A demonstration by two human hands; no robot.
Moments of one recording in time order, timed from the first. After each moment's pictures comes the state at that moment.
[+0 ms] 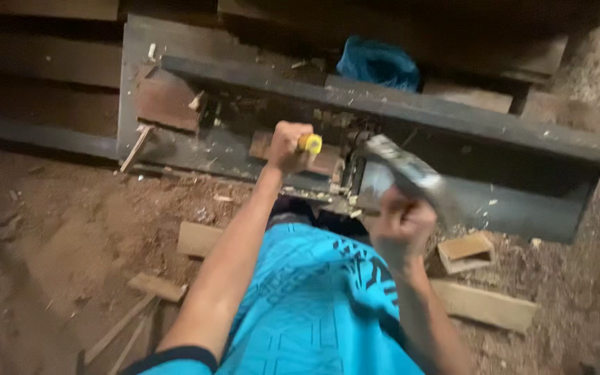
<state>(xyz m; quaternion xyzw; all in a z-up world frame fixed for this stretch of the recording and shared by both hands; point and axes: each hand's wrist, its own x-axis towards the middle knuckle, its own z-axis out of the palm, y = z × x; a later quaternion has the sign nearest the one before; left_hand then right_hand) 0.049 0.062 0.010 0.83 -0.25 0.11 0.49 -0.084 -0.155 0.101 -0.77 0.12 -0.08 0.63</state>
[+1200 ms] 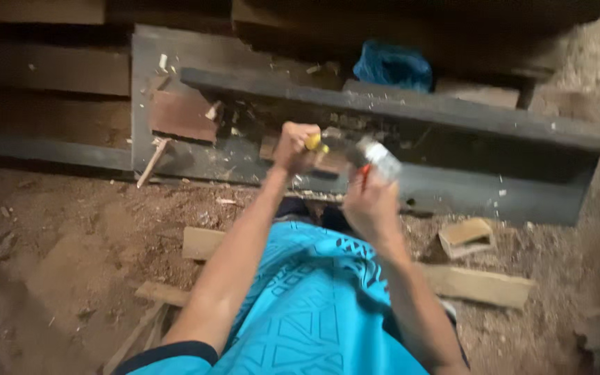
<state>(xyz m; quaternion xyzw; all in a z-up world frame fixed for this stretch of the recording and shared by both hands) 0.058 0.101 0.021 0.76 -0.27 0.11 0.58 -0.053 -0.073 0.161 -0.92 0.05 -0.02 0.39</state>
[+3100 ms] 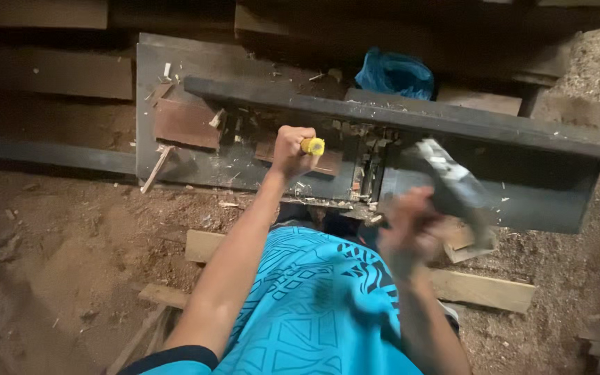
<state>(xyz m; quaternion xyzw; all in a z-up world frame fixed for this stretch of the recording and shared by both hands) 0.065 0.113 0.021 0.79 -0.21 0.08 0.57 -0.068 -0.082 0.150 -0.73 0.09 -0.23 0.64</state>
